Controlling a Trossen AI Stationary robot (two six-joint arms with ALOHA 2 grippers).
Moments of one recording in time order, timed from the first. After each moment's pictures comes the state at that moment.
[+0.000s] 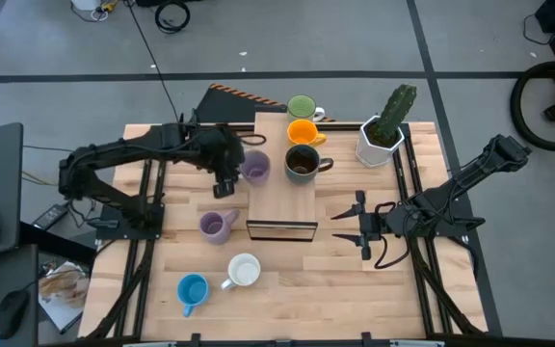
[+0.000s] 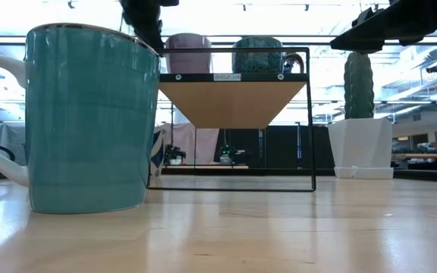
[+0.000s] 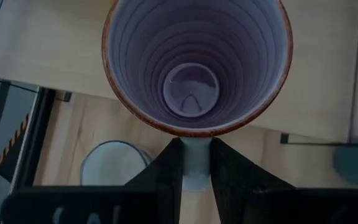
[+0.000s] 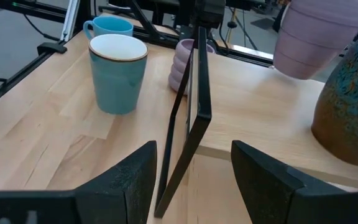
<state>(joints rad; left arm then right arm) 0.23 1.41 1.46 -1.05 -0.07 0.11 0.51 0.92 0.44 0.10 0.52 -0.04</state>
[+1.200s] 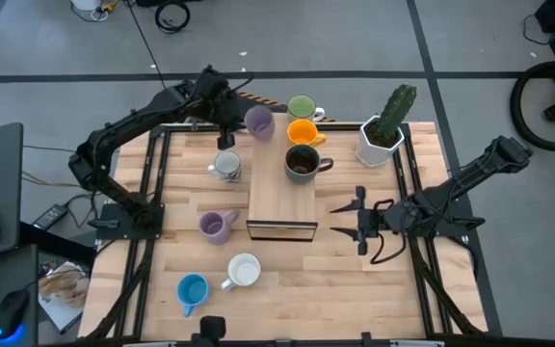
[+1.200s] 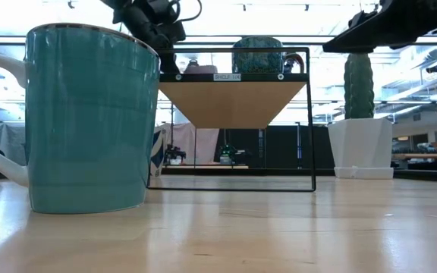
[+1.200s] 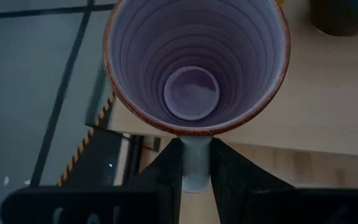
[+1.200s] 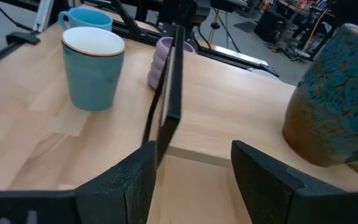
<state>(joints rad) 0.70 1.54 1.46 -0.75 0.21 0.59 0.47 0.92 0.44 0.11 0.55 -0.12</state>
